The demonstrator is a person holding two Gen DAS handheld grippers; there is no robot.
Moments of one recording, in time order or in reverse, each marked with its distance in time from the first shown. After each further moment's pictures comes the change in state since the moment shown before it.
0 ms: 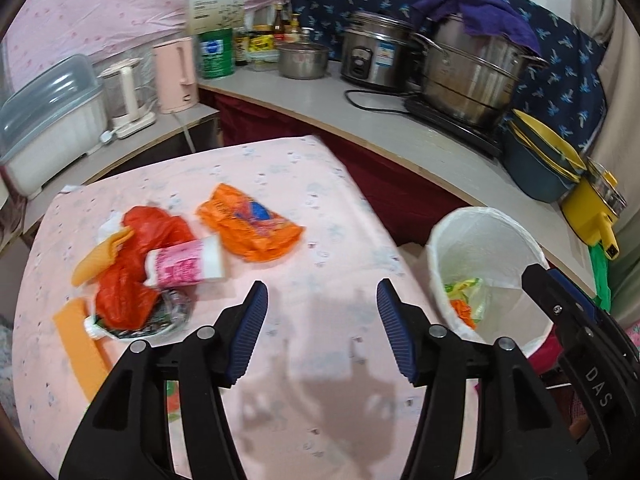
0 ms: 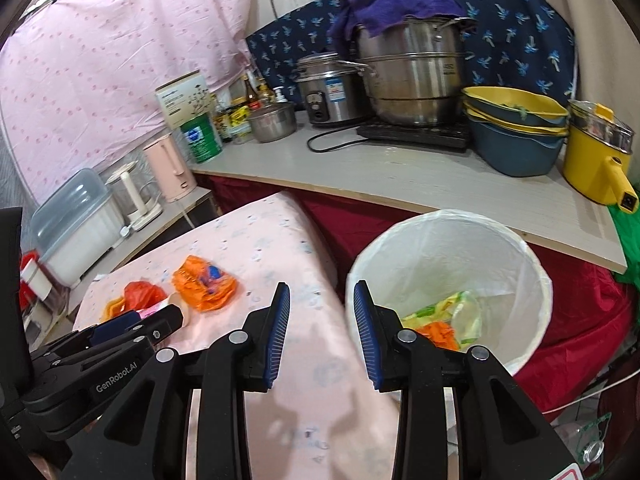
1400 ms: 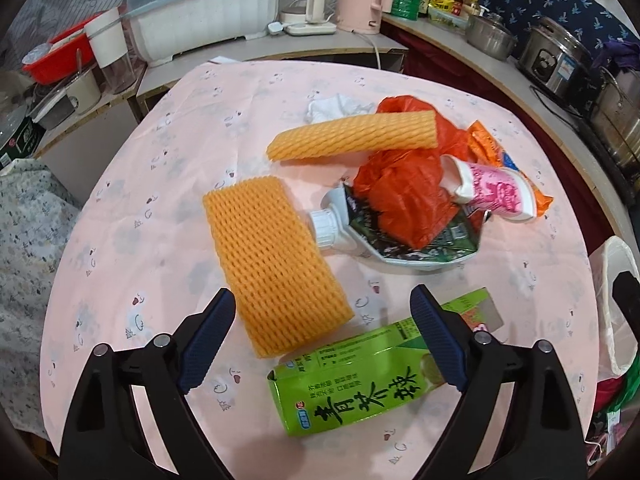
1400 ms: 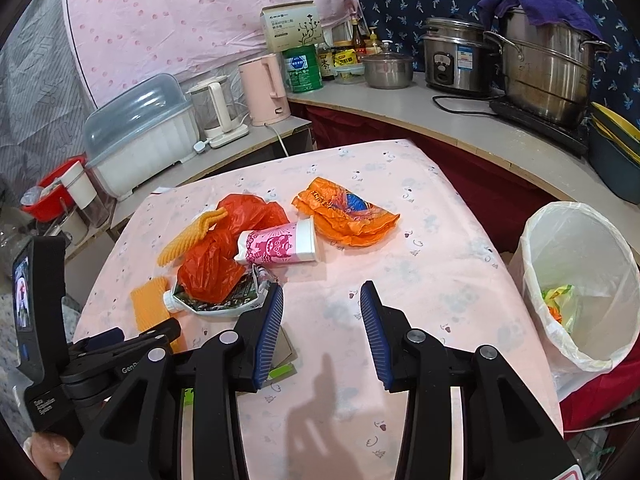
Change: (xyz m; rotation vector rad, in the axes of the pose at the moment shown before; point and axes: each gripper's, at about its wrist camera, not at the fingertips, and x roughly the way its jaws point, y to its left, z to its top) left arm 0.012 0.207 -0.077 -0.341 0.176 0.290; right arm 0.040 0.156 -0.057 -0.226 0.156 0.160
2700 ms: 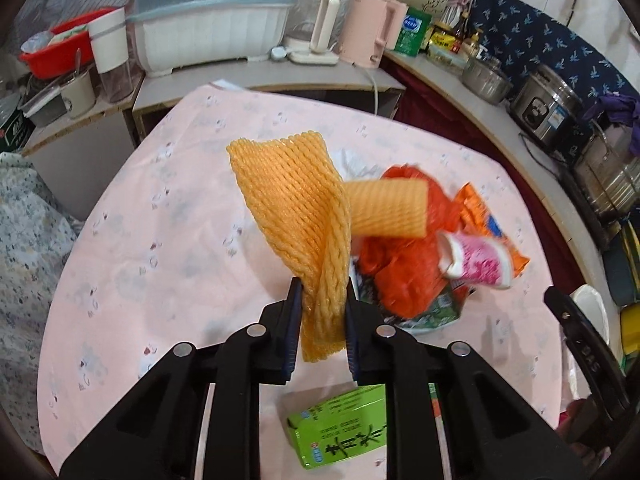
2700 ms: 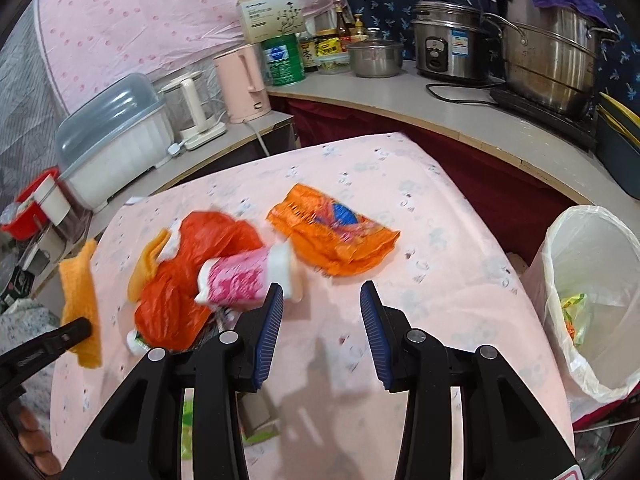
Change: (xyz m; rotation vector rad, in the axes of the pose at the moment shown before) left arm -0.025 0.028 0.045 -0.067 -0.087 -0.117; right arm 0.062 -0.013 0.035 0.056 0.024 -0.042
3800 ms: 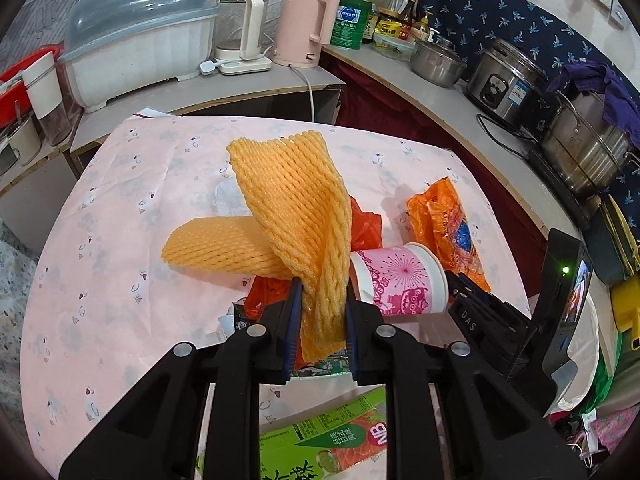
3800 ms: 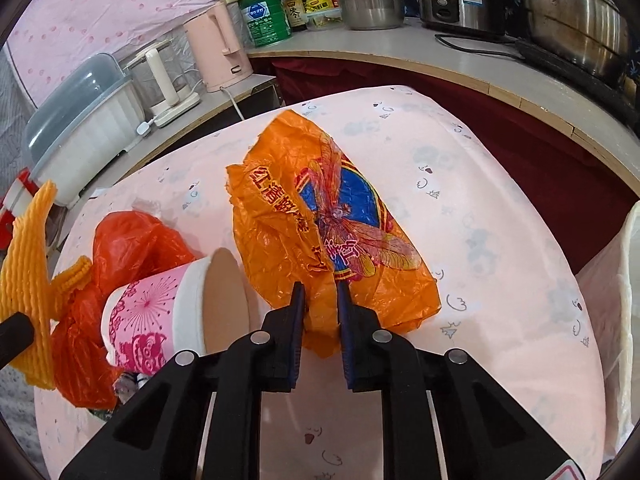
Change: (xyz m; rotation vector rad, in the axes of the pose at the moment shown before) left arm 0.026 -0.082 0.017 0.118 0.011 -0.077; right arm 0.108 -0.019 0.016 0.017 0.124 0.020
